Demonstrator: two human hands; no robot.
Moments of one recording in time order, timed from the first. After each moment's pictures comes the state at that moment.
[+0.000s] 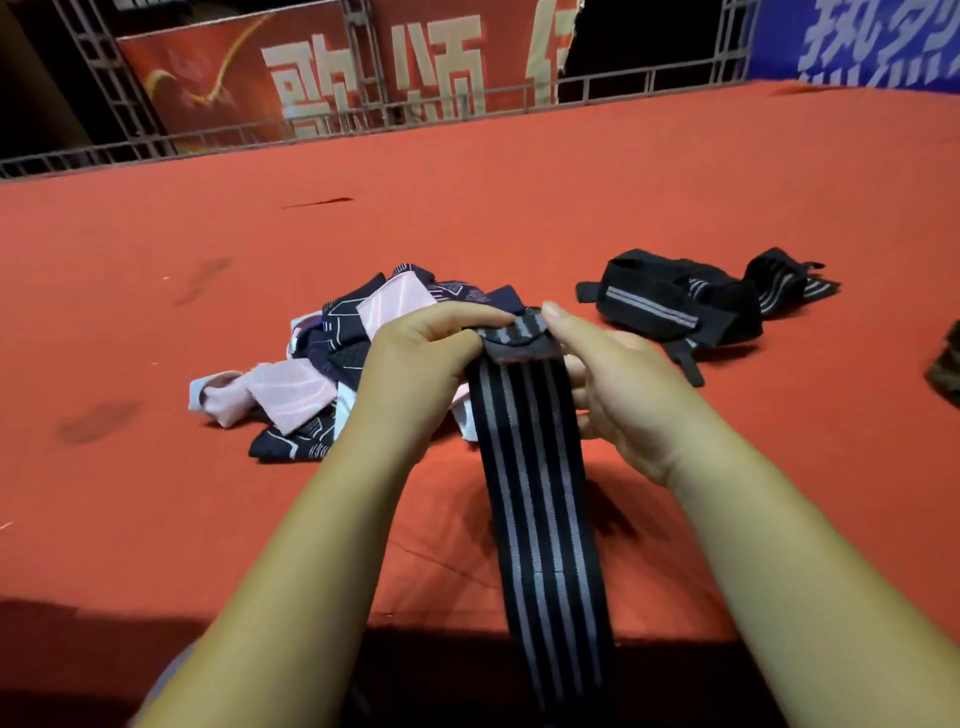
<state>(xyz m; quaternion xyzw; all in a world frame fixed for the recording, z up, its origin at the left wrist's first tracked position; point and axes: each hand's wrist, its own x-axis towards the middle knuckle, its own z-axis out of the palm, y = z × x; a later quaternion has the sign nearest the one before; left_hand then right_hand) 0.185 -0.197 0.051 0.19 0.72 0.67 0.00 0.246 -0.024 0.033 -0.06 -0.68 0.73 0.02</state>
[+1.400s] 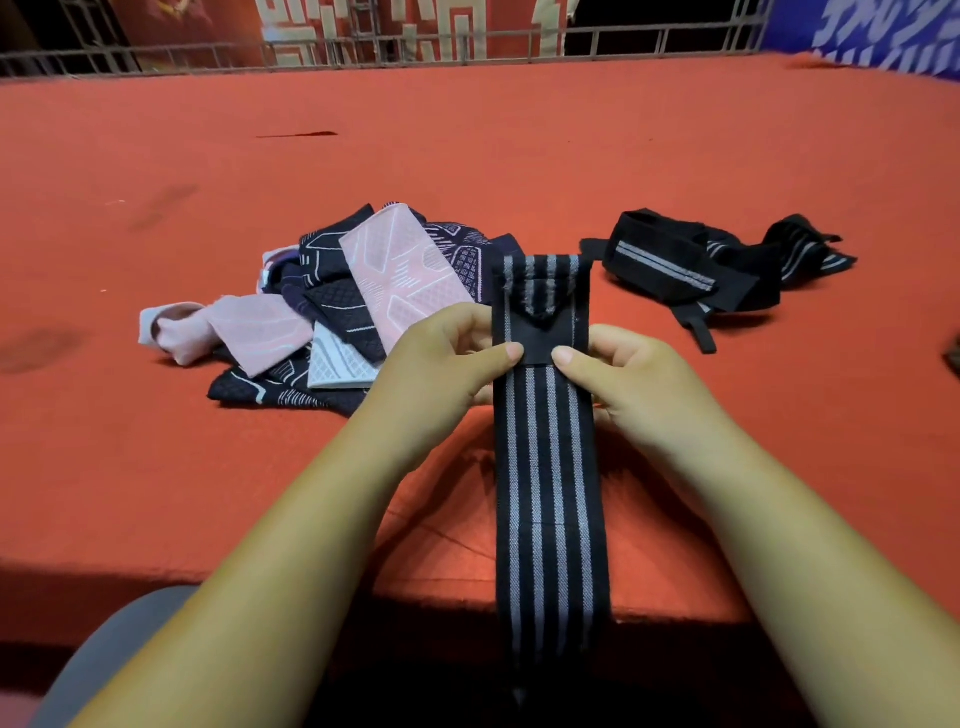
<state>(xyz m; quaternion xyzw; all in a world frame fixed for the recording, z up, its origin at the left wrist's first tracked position) 0.170 -0.202 -0.024 0.21 0.71 0.66 0.11 0.242 -0.008 -0.038 -0.03 -0.76 0.65 0.09</state>
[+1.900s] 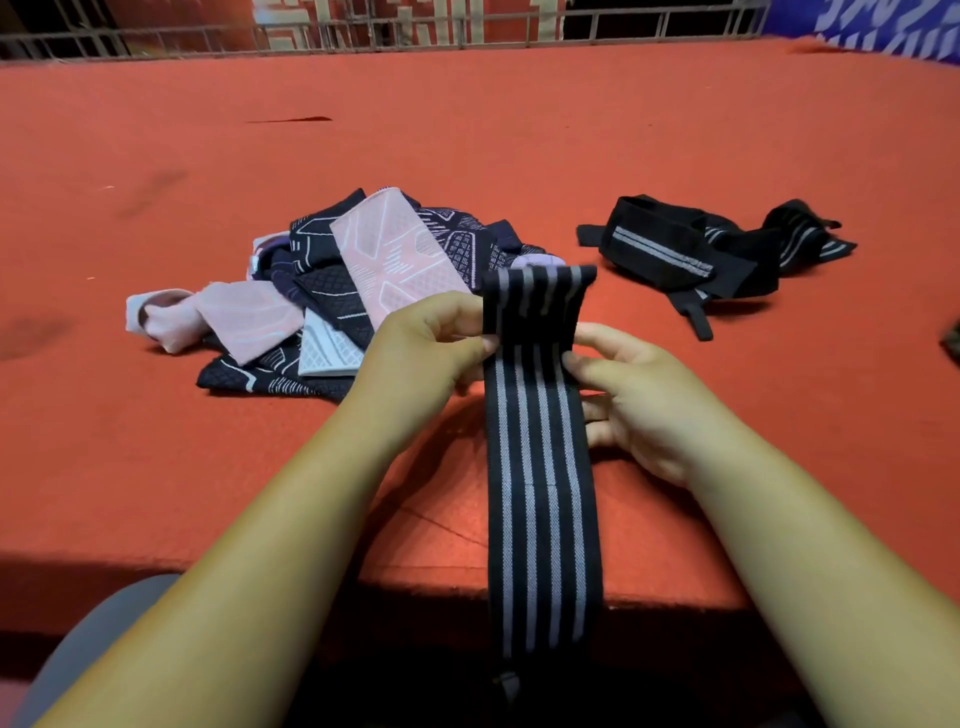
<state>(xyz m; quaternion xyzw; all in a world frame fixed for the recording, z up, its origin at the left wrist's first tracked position) 0.160 -0.203 -0.035 0.19 0.73 0.65 0.07 0.239 0.000 -0.050 -0.08 -0.66 0.75 -0.03</state>
